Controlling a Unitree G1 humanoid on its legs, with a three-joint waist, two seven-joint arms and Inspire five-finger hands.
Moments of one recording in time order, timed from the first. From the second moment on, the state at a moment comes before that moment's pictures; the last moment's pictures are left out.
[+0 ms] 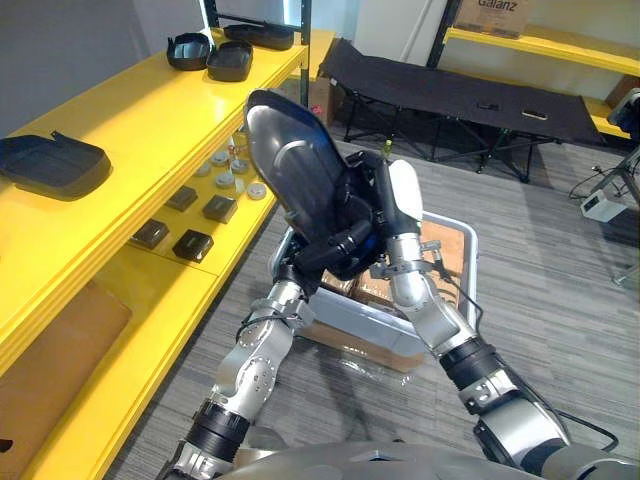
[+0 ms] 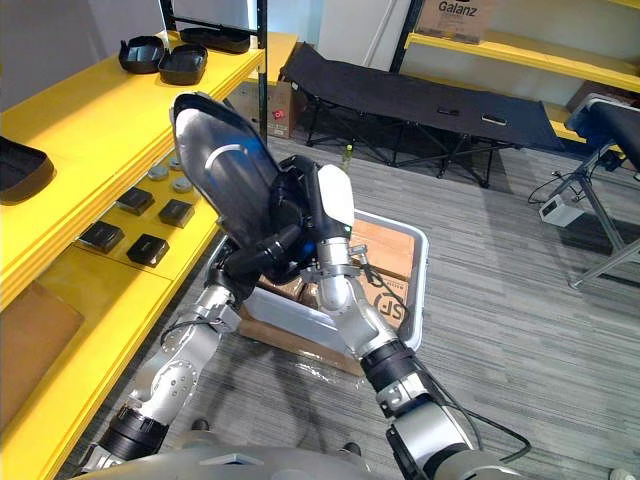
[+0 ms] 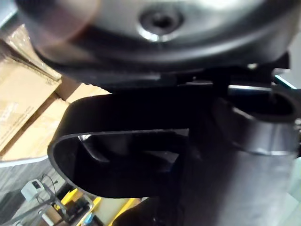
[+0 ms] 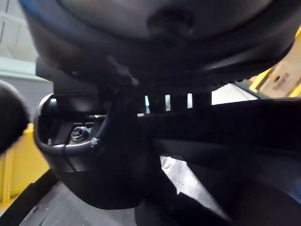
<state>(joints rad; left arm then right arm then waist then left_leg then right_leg) -0.05 0.11 -0.35 0.00 -0.75 0.02 0.10 -0.41 -0.18 0.41 0.33 -0.46 -0.17 -0.53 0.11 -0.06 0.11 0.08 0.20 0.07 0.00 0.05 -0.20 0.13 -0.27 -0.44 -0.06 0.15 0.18</state>
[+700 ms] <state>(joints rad) -0.07 0.12 -0.38 0.10 -0.93 -0.13 0.24 -0.46 -0.09 0.51 0.47 -0.39 -0.09 -0.64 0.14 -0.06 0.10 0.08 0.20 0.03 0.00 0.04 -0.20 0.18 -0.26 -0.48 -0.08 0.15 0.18</state>
